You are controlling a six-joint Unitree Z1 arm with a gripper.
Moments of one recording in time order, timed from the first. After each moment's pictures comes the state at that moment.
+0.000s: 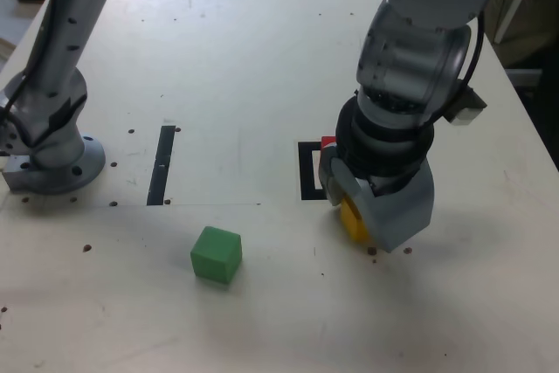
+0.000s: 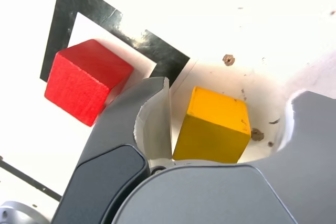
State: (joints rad) arm -0.36 2.20 -1.68 1.19 0.25 0.58
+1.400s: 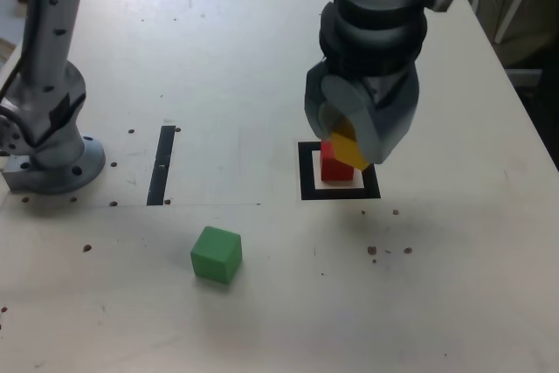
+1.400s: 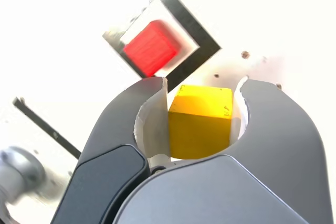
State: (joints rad) arm -0.29 2.05 -1.83 1.44 0.21 0.30
